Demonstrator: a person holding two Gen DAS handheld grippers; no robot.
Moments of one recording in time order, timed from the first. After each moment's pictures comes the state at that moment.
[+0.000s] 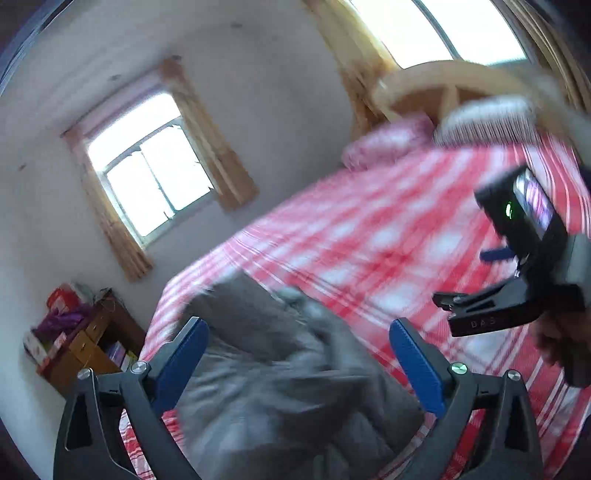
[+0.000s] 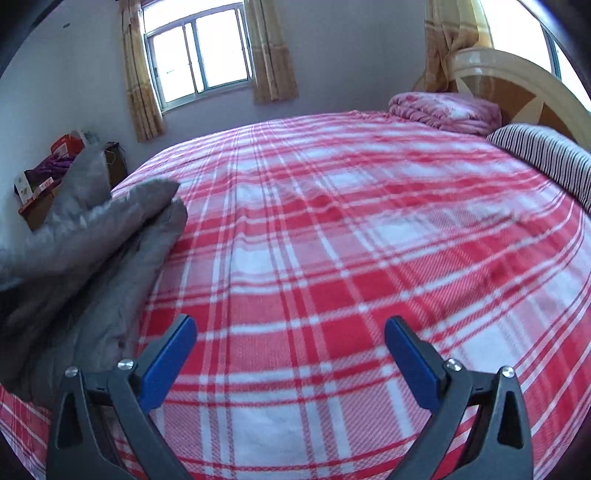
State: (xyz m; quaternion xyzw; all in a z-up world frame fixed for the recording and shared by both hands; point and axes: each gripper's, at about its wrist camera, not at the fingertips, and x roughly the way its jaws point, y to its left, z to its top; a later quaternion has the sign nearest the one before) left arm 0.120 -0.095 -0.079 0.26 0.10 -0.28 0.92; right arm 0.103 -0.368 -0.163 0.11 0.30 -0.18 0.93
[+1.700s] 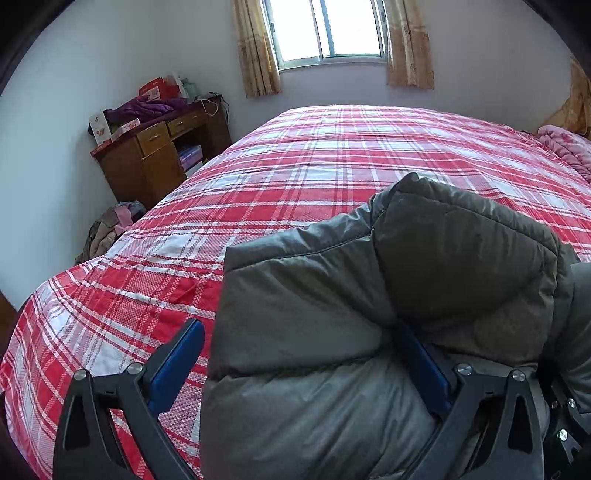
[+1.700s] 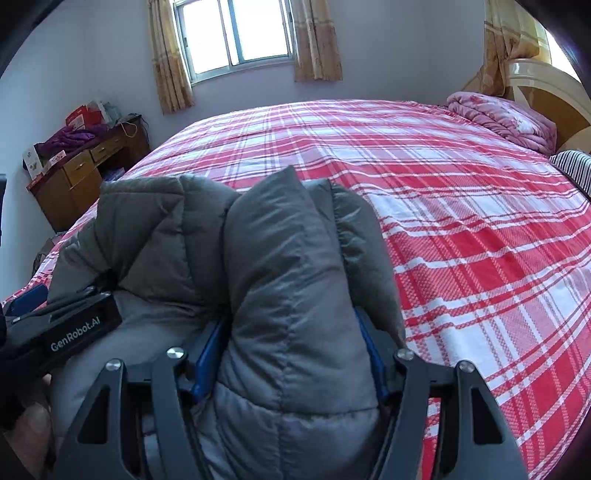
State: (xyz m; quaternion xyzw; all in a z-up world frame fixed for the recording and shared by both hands) left arm 0.380 -0.053 -0.195 0.07 0.36 0.00 0.93; right arm 0.295 -0.282 -0.182 0.09 0.34 -0.13 0.93
